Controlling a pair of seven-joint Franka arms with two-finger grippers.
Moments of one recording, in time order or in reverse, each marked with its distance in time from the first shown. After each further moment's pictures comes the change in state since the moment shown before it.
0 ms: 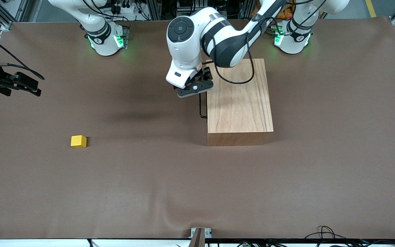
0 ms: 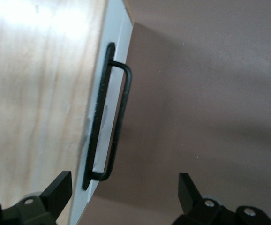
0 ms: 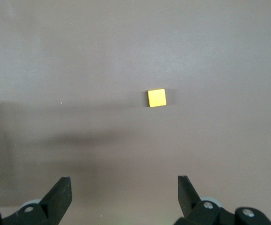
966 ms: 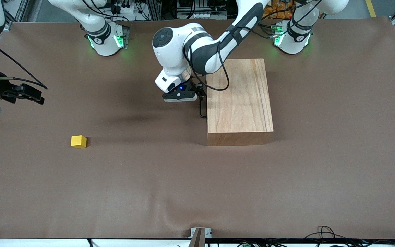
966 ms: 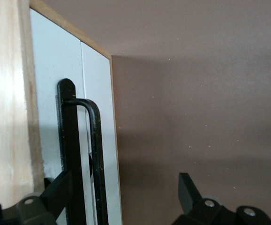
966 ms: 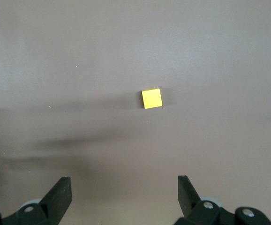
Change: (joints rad) left arm -0.067 0.119 0.013 0.009 0.214 0.078 0.161; right arm -0.013 0.014 -0.019 -0.104 0.000 0.101 0.001
